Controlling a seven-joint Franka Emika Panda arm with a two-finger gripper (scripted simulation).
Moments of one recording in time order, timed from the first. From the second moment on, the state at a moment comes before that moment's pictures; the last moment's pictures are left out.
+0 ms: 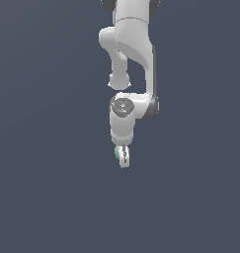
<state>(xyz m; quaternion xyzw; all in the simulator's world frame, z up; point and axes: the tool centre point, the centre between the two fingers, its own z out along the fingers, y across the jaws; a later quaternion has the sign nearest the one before) 0.010 0.011 0.053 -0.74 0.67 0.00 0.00</state>
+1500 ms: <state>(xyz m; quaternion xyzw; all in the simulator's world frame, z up) -0.104 -0.246 0.179 -0.74 0.67 0.00 0.00</state>
